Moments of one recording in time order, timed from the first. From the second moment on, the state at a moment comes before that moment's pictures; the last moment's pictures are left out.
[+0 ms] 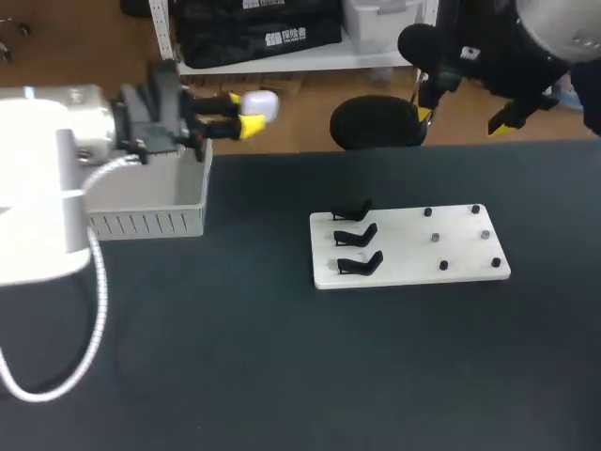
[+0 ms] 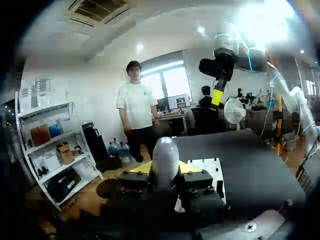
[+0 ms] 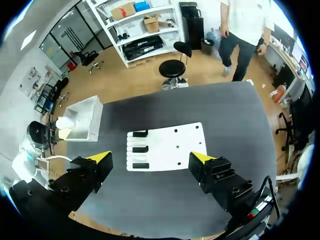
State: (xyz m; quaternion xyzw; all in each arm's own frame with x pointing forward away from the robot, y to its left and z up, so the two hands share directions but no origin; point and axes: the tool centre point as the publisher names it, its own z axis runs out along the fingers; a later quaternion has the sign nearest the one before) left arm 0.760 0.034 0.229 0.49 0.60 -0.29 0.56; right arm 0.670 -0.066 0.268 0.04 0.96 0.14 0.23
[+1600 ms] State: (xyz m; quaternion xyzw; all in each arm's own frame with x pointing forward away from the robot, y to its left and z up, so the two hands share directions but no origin) left arm 0.781 0.166 0.137 0.43 0.71 -0.30 0.47; right arm 0.675 -0.063 0.276 0.03 0.95 0.16 0.27
